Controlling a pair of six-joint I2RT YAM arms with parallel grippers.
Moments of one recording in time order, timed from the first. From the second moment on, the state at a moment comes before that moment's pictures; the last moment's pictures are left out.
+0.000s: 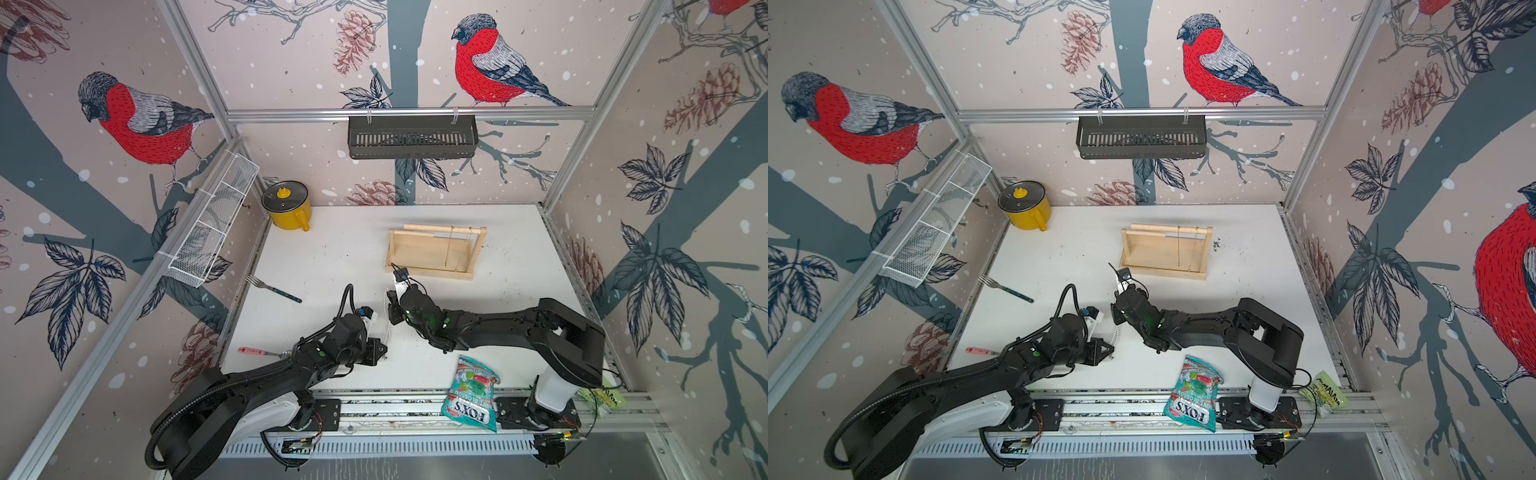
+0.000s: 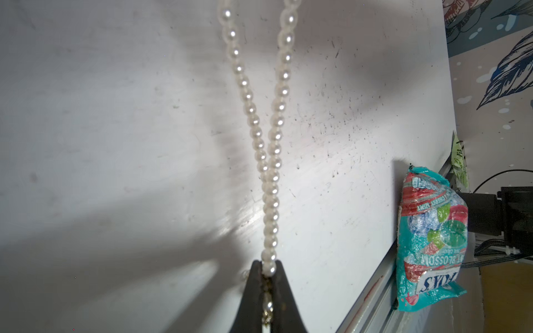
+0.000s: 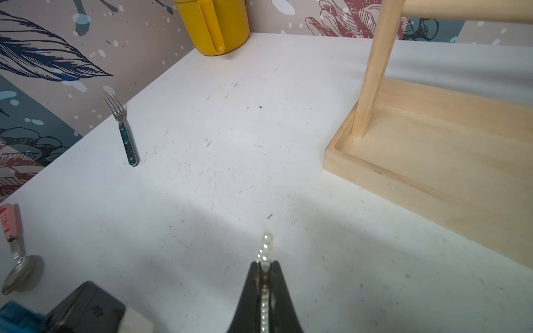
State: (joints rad) left arm -0.75 1.07 0.22 0.04 0.31 -0.69; right arm 1.09 1.75 0.88 0.38 0.35 0.39
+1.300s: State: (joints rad) left arm -0.75 1.18 0.32 0.01 0.23 -0.71; right arm 0.97 1.98 0.96 0.41 0.21 0.42
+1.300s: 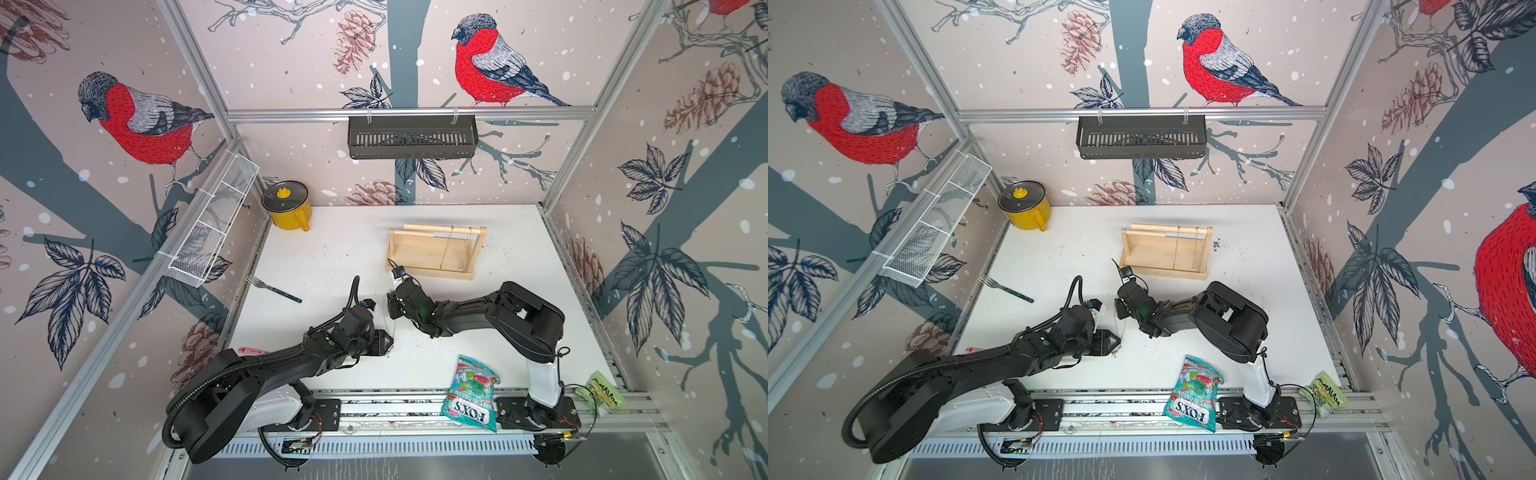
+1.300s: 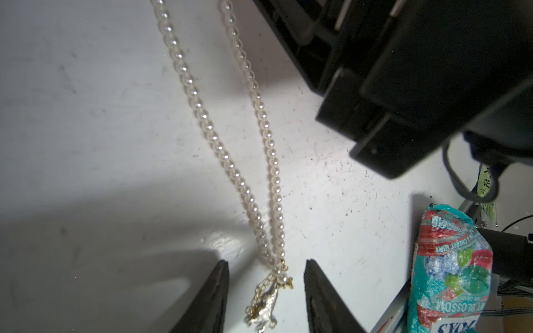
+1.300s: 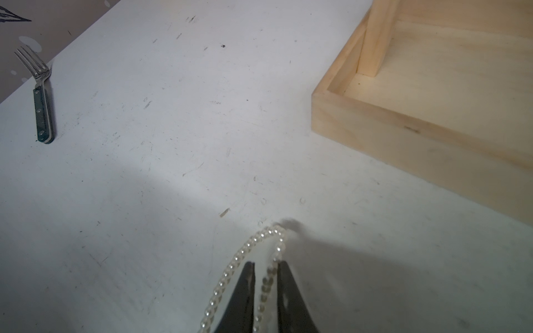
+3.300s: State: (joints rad) left arm -0.74 1.18 0.56 0.20 -0.13 -0.43; right arm 0.66 1.03 0.54 0.42 0.23 0.32
